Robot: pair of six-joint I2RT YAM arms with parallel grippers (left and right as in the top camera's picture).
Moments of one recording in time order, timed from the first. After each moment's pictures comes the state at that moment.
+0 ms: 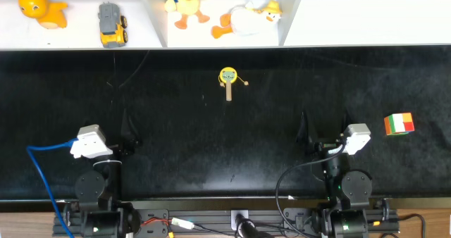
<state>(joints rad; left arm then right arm) 0.05 0.01 0.02 -0.08 -0.10 -0.19 0.08 0.01 0.02 -0.02 -0.04 0.28</state>
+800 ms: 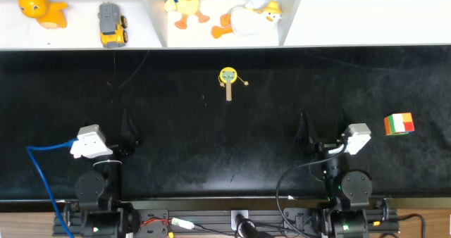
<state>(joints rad) 0.05 0.01 0.02 -0.08 -0.10 -0.19 0.08 0.01 0.02 -0.01 -0.07 0.36</state>
